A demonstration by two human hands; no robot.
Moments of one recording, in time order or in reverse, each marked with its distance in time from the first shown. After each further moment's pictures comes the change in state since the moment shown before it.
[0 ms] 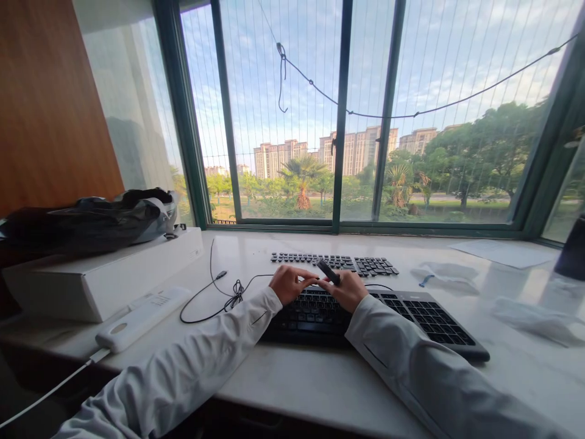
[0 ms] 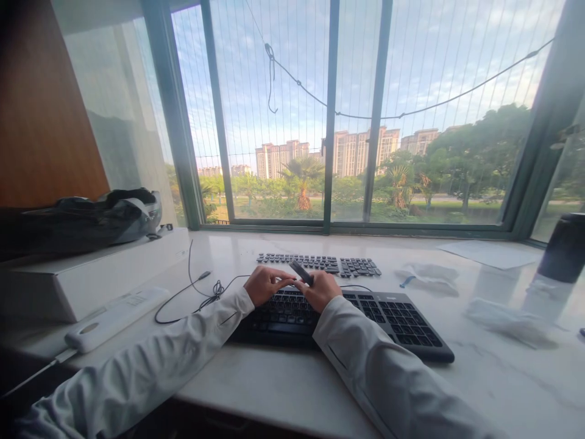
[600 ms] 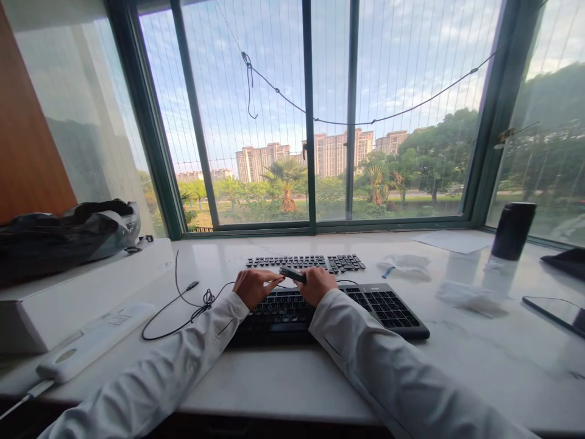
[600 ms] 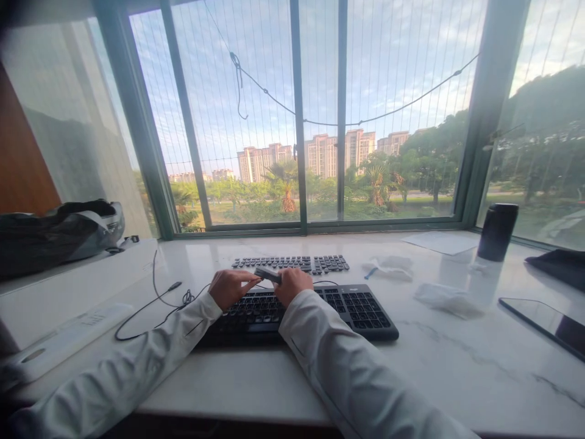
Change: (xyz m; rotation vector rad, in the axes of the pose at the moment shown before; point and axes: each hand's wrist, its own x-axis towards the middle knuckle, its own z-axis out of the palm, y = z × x) left_hand -0.002 -0.001 -0.004 0.433 0.060 0.059; right_hand -0.003 -0.004 -0.013 -0.310 -0.033 0.042
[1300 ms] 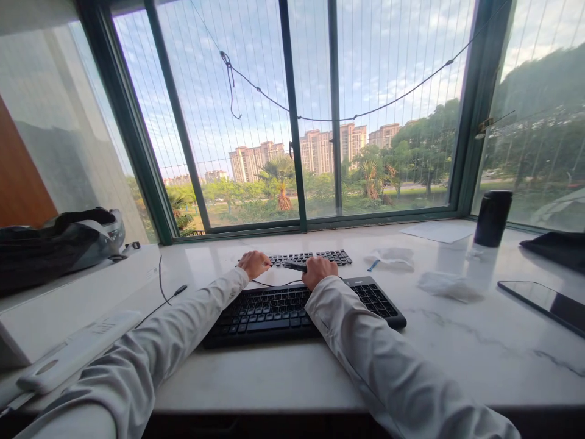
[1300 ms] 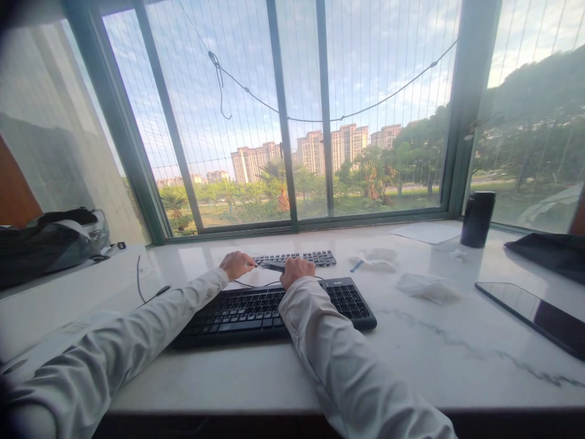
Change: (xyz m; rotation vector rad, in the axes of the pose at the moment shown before) left_hand 0.079 -0.036 0.044 0.272 -0.223 -0.112; right_hand 0.014 0.038 -0.015 -0.222 0.004 0.121
